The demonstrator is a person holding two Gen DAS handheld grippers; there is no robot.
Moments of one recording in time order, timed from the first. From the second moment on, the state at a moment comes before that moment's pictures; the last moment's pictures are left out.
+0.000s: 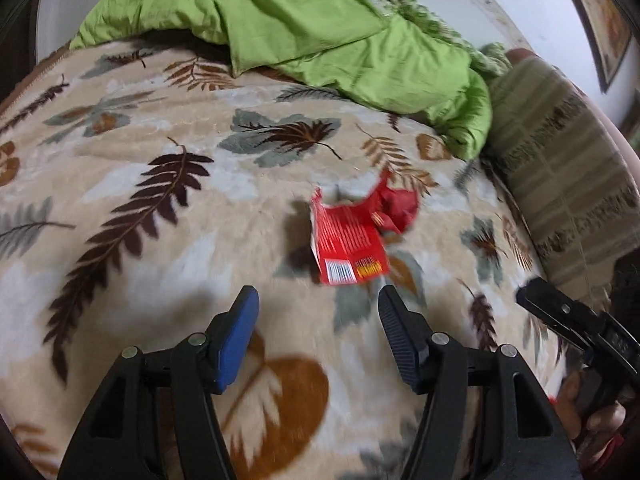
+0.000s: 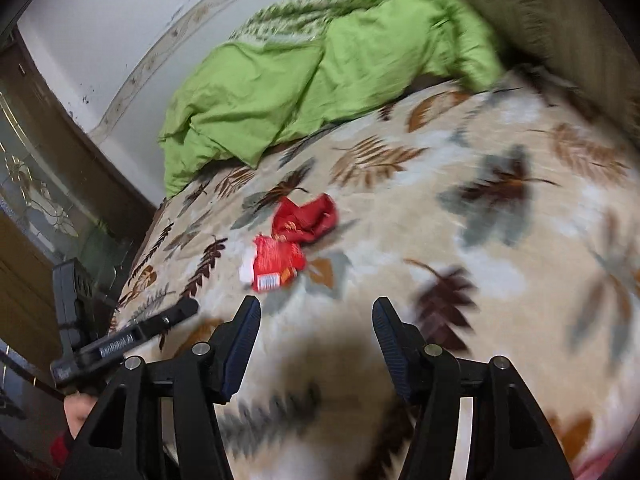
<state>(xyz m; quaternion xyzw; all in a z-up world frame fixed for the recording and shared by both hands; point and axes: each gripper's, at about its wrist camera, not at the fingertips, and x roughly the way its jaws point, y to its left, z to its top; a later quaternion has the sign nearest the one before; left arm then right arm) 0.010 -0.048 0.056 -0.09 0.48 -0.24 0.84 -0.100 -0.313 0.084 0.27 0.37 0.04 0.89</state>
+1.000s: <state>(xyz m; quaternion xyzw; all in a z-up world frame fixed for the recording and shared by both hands) 0.019 -0.060 0.047 -0.05 0.42 -0.21 0.88 -0.058 -0.285 0.078 0.29 0.30 0.00 0.91</state>
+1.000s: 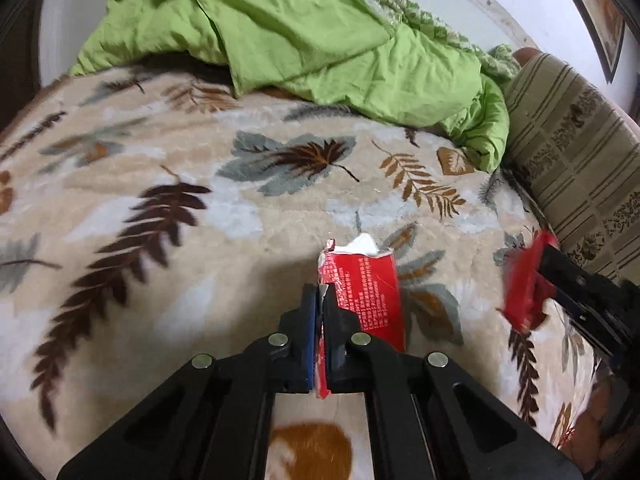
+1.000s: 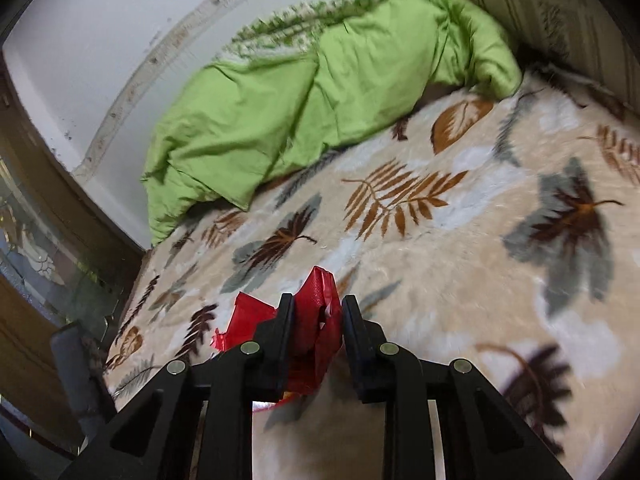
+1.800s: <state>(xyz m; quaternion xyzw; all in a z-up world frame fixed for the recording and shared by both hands) -0.130 0.025 0.092 0.00 0.32 -0.16 0.93 -0.184 -0.230 0.092 0.19 0.27 0.02 0.94</state>
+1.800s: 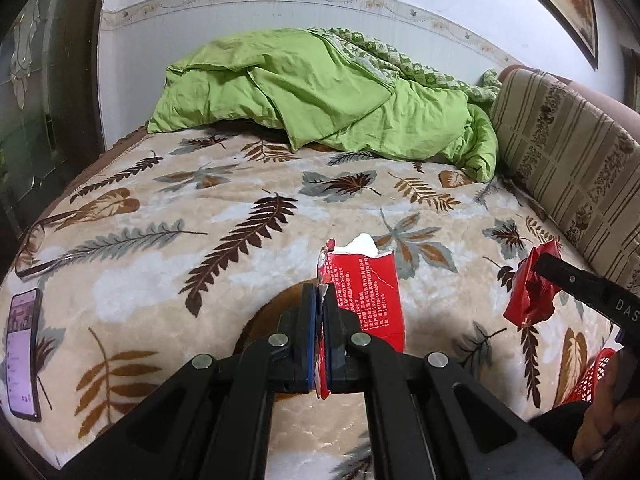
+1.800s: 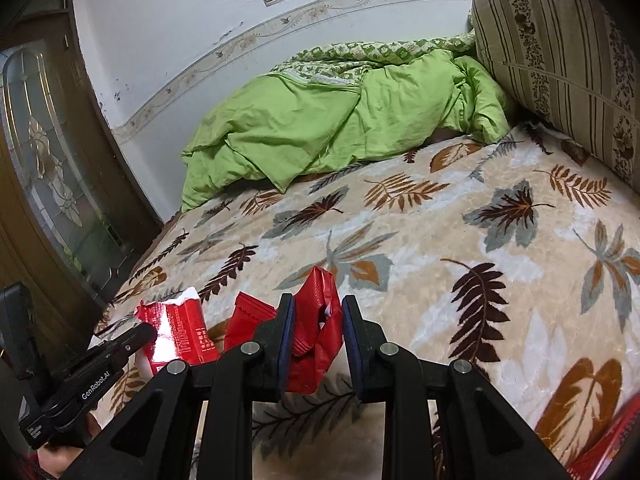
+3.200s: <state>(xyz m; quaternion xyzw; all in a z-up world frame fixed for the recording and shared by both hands) -0.135 0.009 0.091 0.00 0.32 -0.18 0.93 -0.181 -0.230 0.091 0.20 0.27 0.02 0.94</state>
